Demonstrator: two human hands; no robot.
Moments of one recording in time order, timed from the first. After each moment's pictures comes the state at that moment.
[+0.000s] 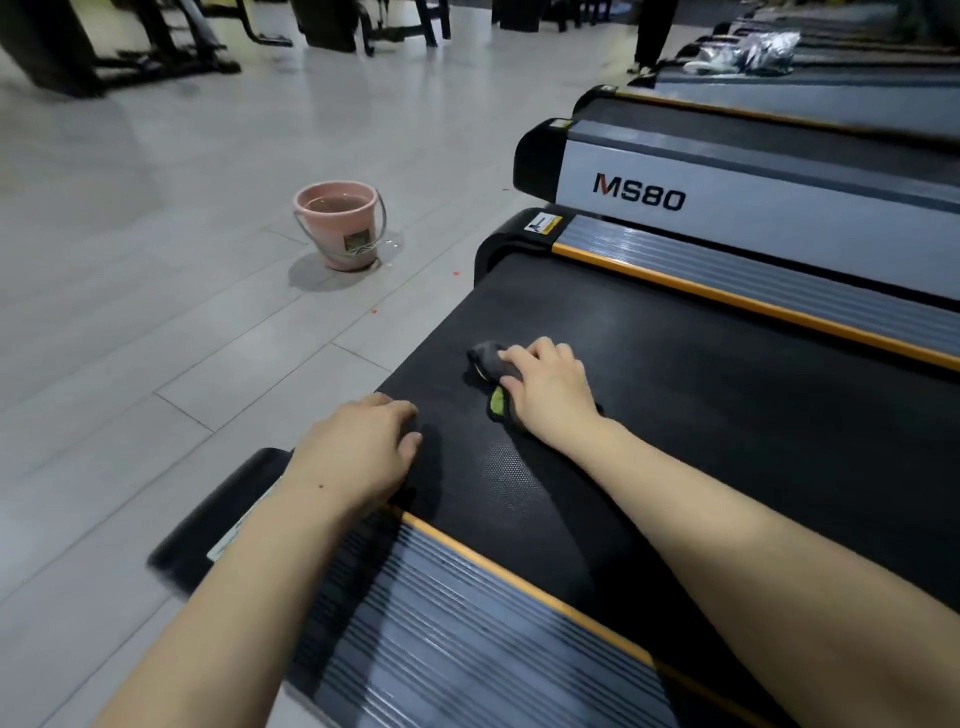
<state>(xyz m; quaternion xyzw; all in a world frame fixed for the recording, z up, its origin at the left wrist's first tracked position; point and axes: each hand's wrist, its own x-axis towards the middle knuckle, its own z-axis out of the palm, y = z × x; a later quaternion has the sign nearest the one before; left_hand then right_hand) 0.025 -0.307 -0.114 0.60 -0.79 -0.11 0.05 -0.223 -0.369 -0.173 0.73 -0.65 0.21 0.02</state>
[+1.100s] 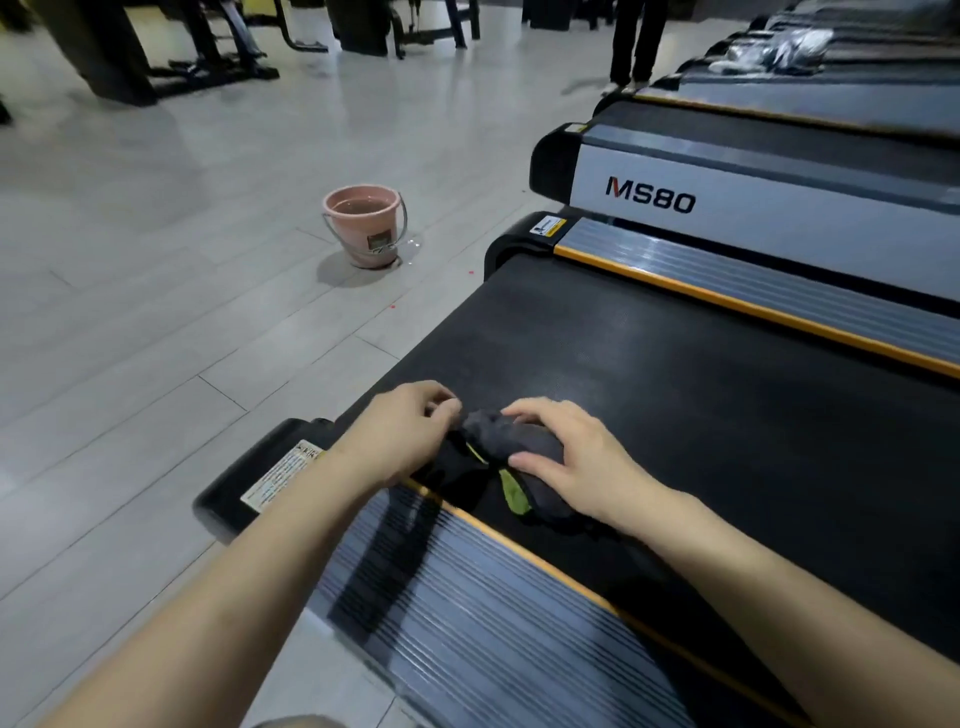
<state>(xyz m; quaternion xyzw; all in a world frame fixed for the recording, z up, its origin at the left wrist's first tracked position) -0.012 -0.263 -0.074 0.63 -0.70 -0.30 0.16 -0.244 -0.229 -0.119 0.79 -0.49 0.28 -0.22</state>
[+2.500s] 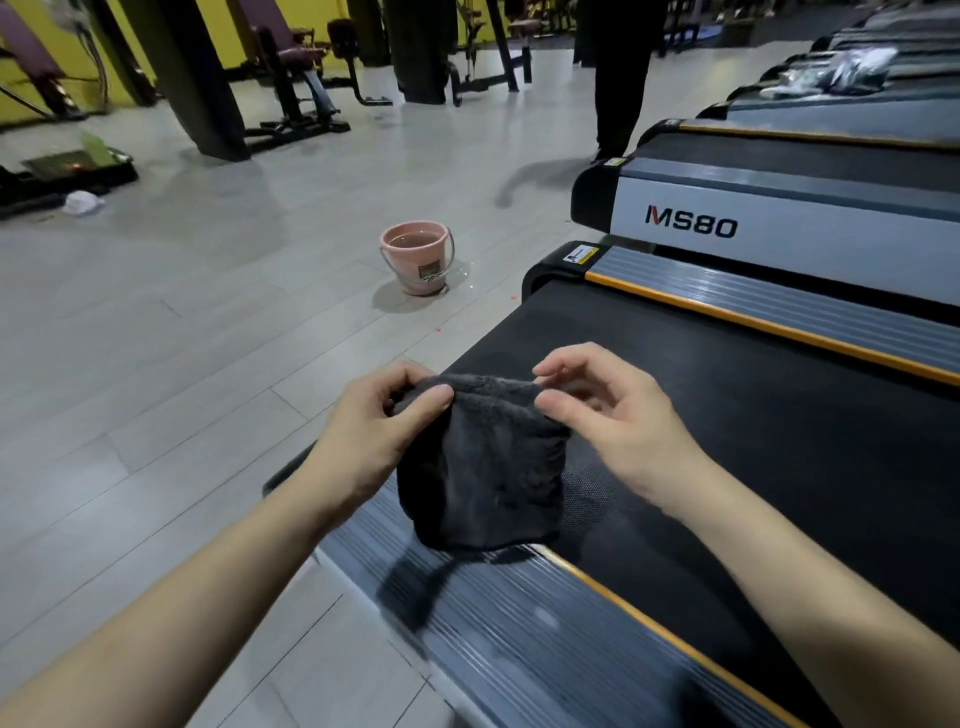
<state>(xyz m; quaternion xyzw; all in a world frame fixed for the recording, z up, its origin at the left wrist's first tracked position) 0.000 -0.186 -0.009 0.50 -0.63 -0.38 0.46 -0.246 -0.183 -0.009 0.68 -0.40 0.48 -0.39</state>
